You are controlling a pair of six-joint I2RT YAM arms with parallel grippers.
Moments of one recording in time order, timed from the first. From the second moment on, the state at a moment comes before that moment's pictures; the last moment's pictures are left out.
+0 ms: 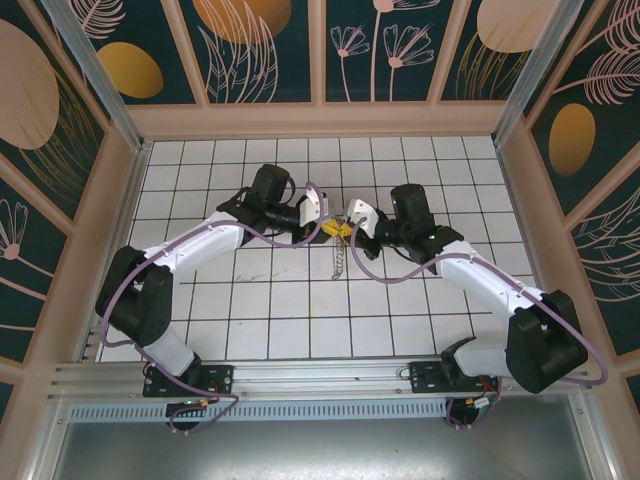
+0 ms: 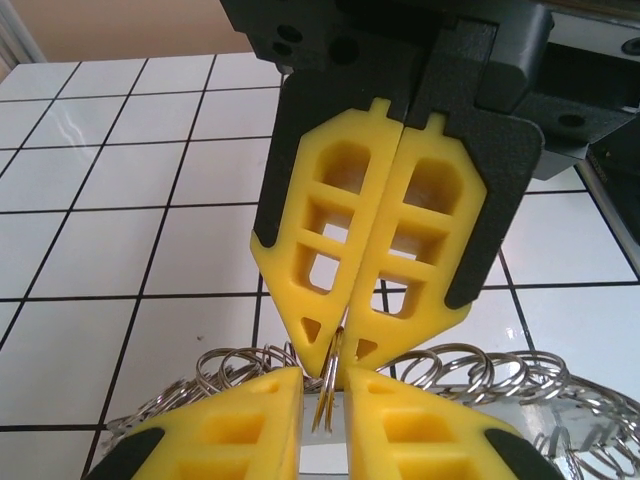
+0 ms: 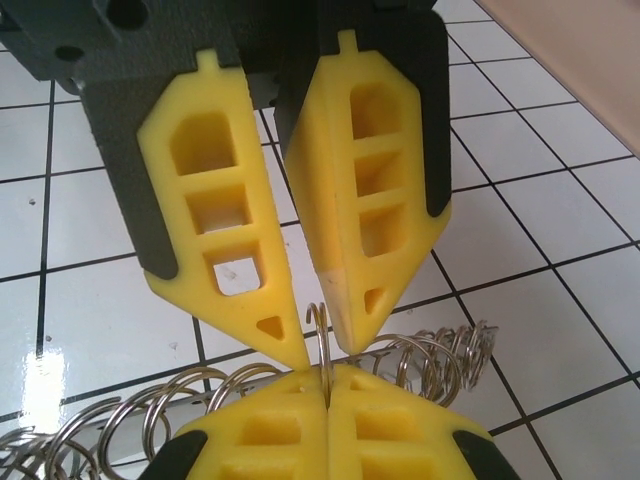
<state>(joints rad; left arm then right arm) -0.58 1.65 1.17 -0.21 0.83 0.60 0.51 1.29 0.84 -0.15 -0.61 -0.55</state>
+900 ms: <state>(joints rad) -0.57 1.61 1.03 0.13 0.96 0.41 0.44 1.26 0.80 -0.05 -0.77 -0.50</state>
